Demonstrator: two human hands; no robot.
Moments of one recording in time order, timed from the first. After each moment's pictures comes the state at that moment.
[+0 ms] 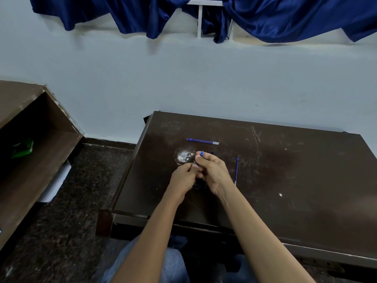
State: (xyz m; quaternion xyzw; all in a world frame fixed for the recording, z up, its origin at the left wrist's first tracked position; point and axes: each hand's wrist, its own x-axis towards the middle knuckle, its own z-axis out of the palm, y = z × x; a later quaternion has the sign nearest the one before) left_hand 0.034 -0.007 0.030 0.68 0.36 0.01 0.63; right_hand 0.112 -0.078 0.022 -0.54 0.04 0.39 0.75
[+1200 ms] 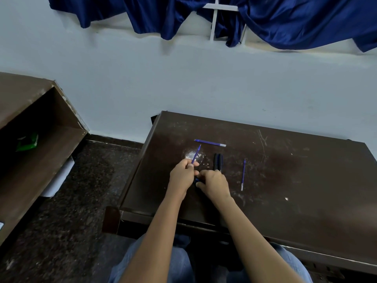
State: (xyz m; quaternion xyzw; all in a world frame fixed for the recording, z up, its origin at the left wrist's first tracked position) left_hand 0.026 0.015 0.028 0.68 0.42 0.06 0.60; right_hand 0.097 -0.075 -0.024 -0.92 -0.35 0.14 0.15
